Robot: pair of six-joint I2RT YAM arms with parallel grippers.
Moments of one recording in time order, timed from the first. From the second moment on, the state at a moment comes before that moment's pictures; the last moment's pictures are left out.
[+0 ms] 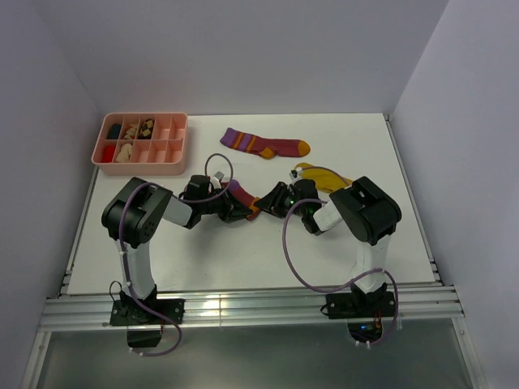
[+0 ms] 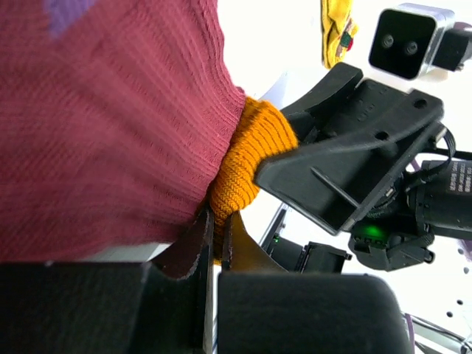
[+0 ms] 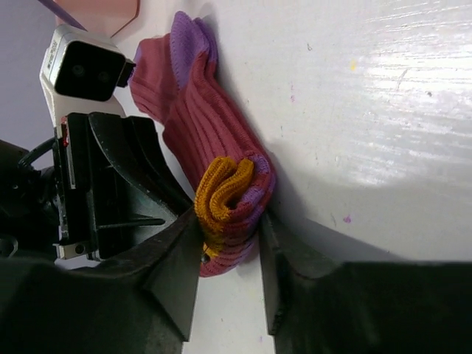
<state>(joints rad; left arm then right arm) -0.44 1.96 0.72 0.66 0.70 -1.17 0.48 1.92 0.61 0.87 -0.38 1.04</state>
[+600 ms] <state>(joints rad) -0.47 1.87 0.81 0.41 0.56 -0.97 0.49 1.84 0.85 0.30 -0.29 0.92</state>
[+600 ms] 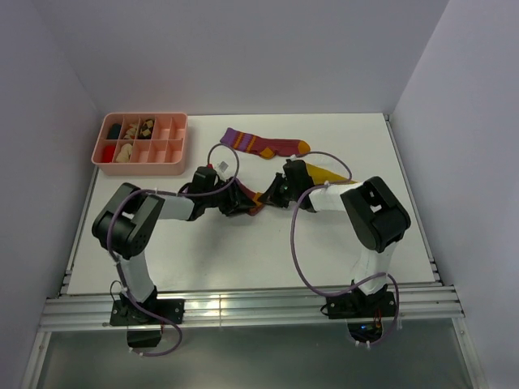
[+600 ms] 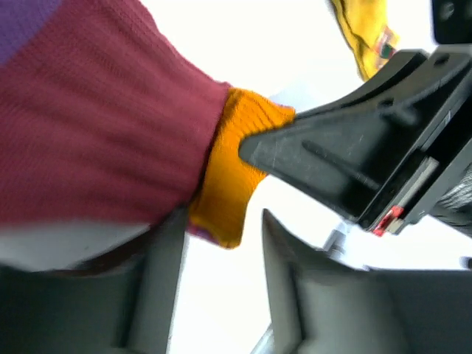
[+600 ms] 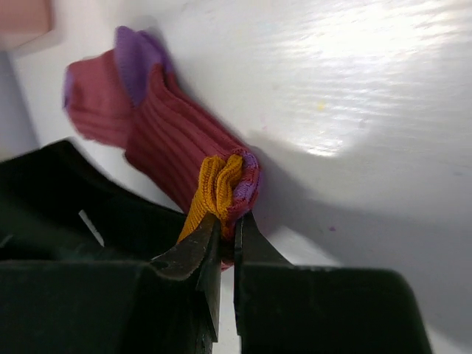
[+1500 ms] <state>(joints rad) -0.84 1.70 0.81 0.39 -0.21 -0.37 0.52 1.97 1.34 -0.52 -0.13 0.83</state>
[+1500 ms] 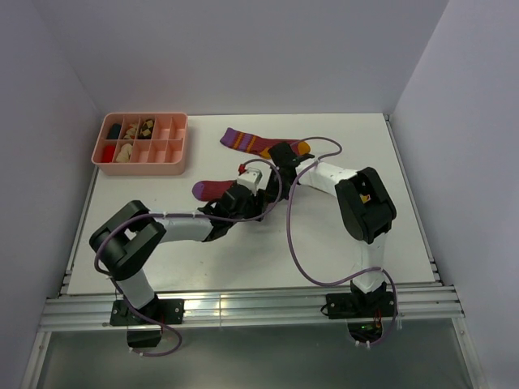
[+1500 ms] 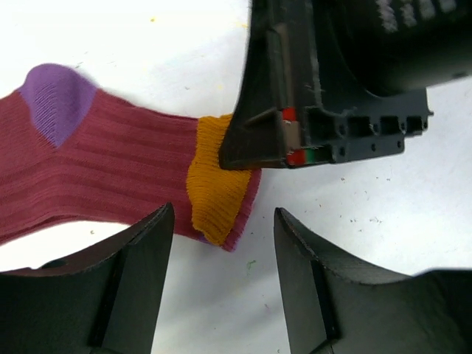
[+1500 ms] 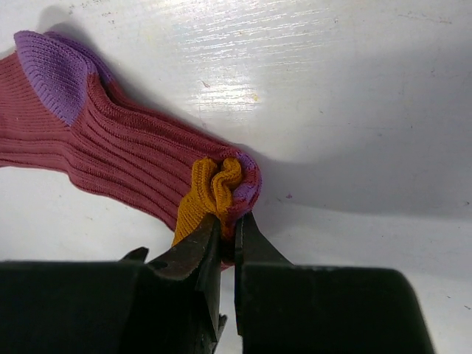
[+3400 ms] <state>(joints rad) -0.53 1.89 0.88 0.33 0.54 -0.81 0.47 1.70 0.66 0.45 -0.26 0.96</state>
